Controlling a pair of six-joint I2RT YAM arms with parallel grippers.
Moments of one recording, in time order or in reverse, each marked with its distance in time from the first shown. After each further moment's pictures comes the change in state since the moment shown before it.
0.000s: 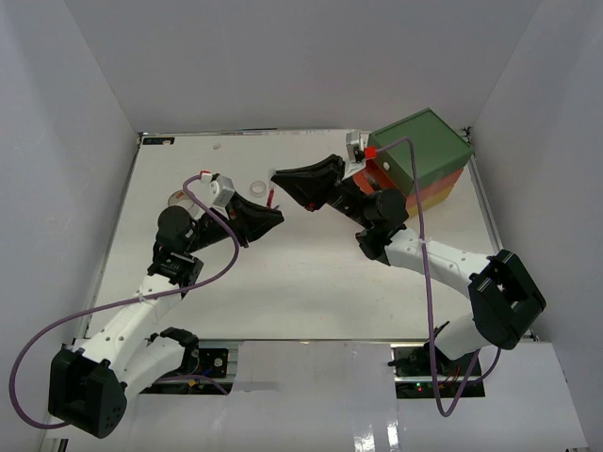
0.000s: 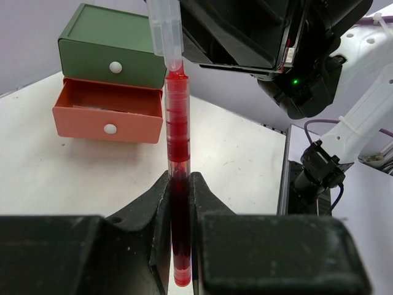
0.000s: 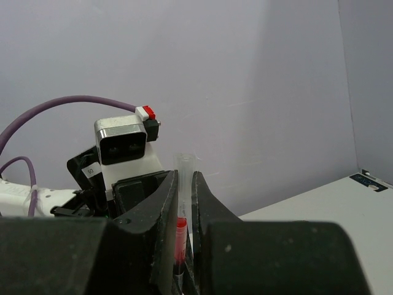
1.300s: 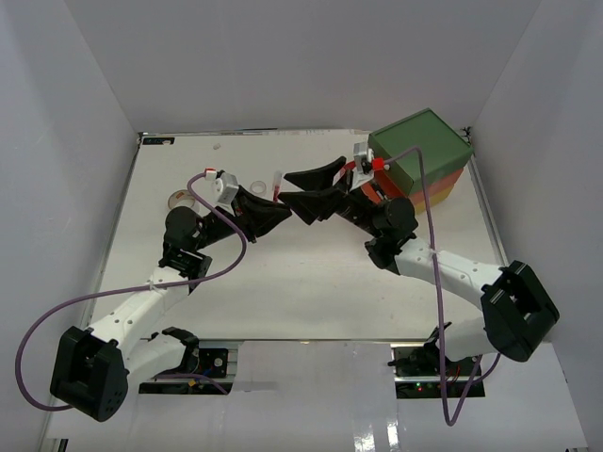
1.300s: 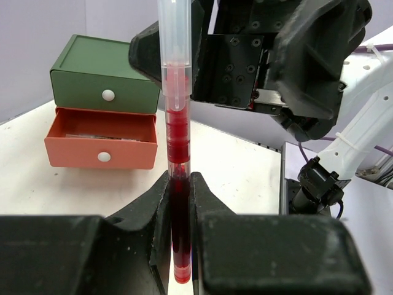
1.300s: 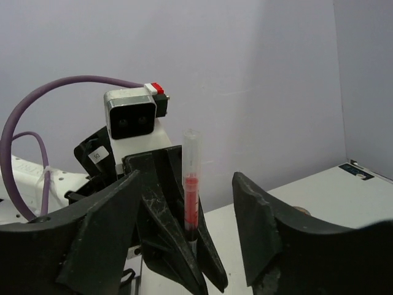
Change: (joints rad) left arm -0.051 0.100 -0.011 0.233 -0.033 -0.066; right arm 0.000 -0.072 -0.091 0.002 -0.011 -0.036
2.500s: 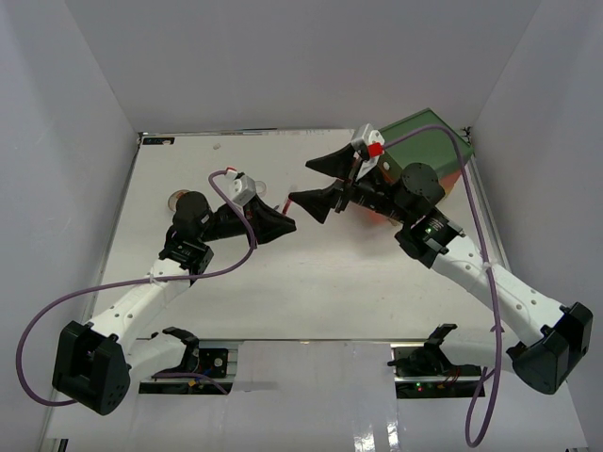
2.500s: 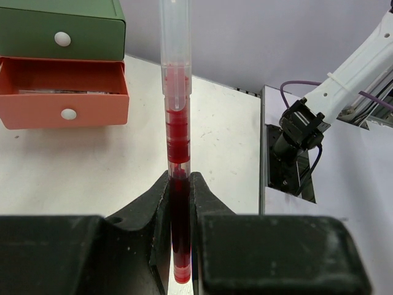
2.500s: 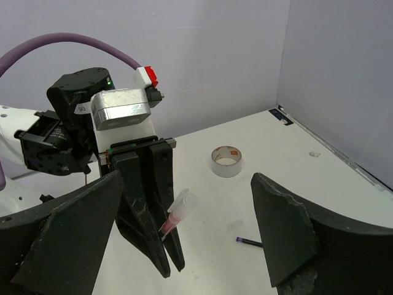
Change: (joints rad) left arm -0.002 0.040 0.086 -0.289 0.176 0.151; right arm -0.042 -0.246 0.238 -0.851 -0.041 -0.423
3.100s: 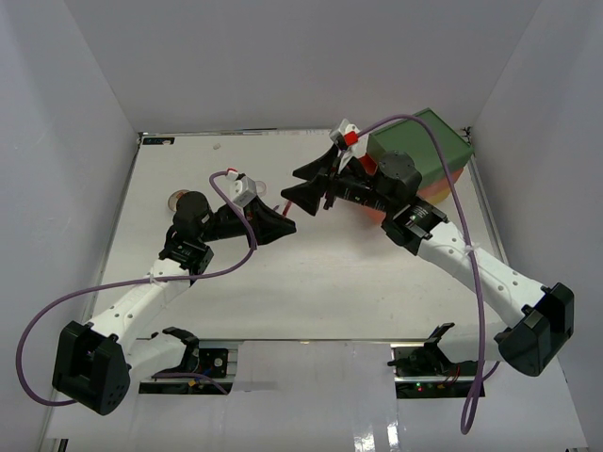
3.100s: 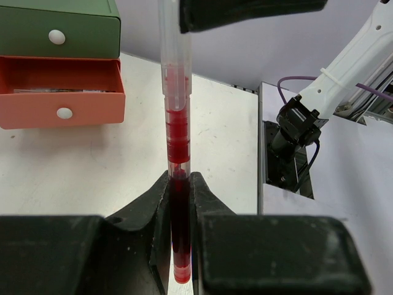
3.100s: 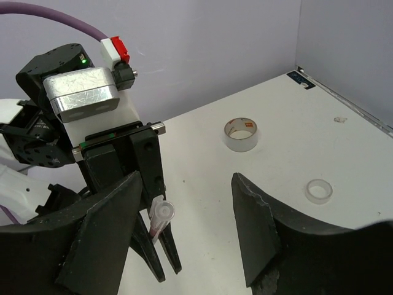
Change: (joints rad) left arm 0.000 0.000 0.000 -0.014 0.019 0.015; right arm 0.000 0.129 0.089 -0.104 -0.032 0.053
